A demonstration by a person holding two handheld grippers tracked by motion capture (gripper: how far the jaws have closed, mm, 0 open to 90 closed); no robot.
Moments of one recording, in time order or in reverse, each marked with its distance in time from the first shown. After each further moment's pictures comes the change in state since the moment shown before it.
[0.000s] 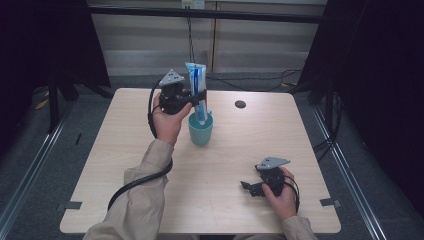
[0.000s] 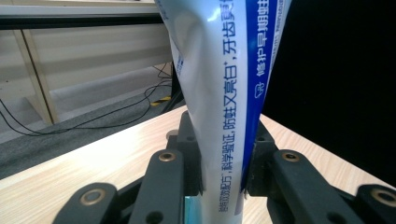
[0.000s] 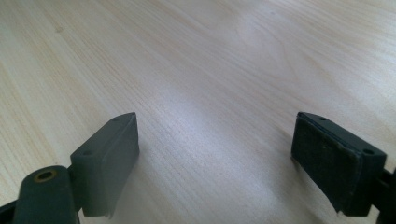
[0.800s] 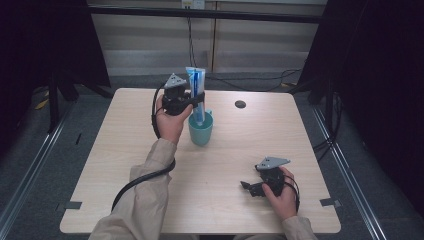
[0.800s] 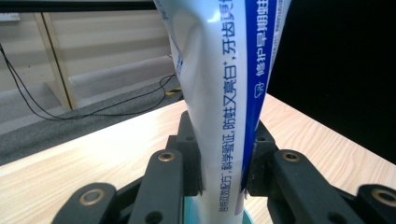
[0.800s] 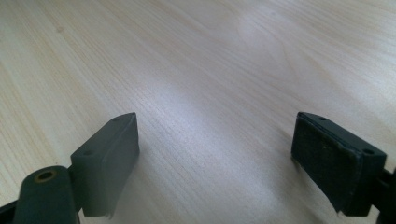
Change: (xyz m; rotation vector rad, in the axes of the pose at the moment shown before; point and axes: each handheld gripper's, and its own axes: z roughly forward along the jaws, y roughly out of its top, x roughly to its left) left arm 0.013 -0.019 0.020 0.038 0.075 -0.018; right arm -0.001 0.000 0.000 0.000 0.005 -0.003
